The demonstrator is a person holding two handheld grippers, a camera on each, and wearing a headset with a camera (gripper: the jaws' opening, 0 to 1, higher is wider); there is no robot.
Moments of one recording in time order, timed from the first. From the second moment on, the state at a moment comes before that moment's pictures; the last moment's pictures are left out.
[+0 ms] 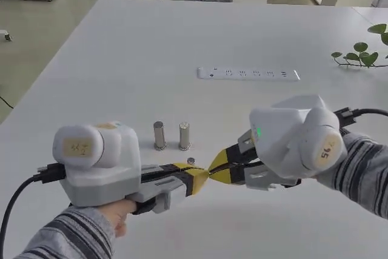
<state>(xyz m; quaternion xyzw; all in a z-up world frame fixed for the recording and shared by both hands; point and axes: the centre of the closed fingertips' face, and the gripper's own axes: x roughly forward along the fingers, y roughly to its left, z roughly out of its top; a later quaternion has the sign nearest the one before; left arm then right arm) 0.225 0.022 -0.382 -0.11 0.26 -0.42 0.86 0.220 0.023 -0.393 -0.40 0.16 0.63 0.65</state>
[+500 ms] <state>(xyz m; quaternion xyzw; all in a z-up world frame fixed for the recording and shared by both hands) 0.211 0.022 -0.387 -0.02 0.24 -0.47 0.85 0.208 0.019 -0.402 -0.19 0.27 0.64 0.70</state>
